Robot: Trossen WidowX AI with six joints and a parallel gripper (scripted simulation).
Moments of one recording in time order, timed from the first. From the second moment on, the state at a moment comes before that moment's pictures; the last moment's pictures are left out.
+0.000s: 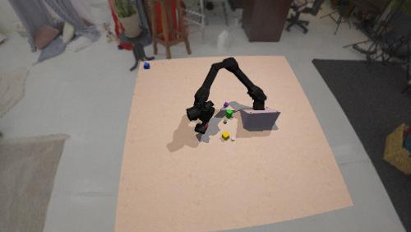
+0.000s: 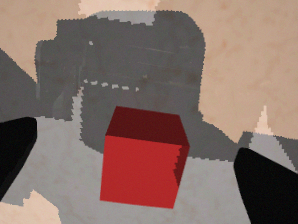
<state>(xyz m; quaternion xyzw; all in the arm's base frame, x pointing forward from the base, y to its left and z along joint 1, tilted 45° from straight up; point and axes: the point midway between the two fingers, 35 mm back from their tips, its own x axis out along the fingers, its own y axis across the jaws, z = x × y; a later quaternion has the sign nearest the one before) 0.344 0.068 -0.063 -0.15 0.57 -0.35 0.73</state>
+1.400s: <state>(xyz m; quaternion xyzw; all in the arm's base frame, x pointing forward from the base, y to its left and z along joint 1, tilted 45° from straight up) 0.337 0.092 -0.038 -0.17 0.57 -0.35 0.73</state>
